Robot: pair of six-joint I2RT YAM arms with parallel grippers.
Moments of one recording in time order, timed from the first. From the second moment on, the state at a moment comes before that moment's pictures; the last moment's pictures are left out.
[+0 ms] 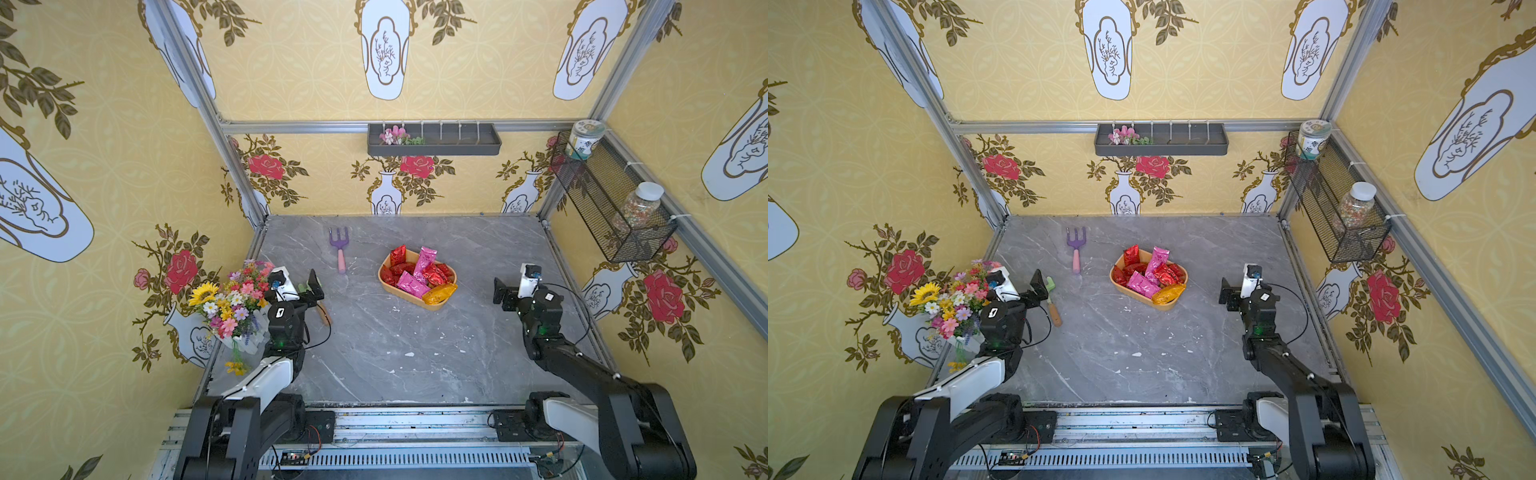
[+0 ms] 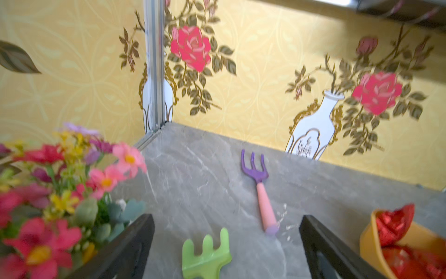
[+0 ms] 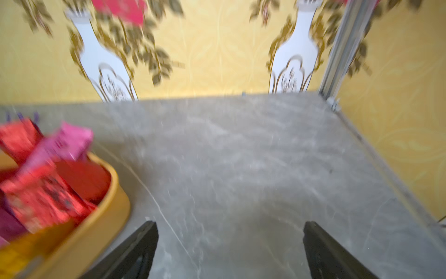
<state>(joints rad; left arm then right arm) -0.06 1.02 0.26 0.72 -0.22 -0.23 0.00 1.03 0.30 0.52 0.02 0.08</state>
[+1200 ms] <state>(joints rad) -0.69 0.81 0.43 -0.04 0.06 -1.21 0.42 1.41 0.98 -0.48 0.03 0.76</state>
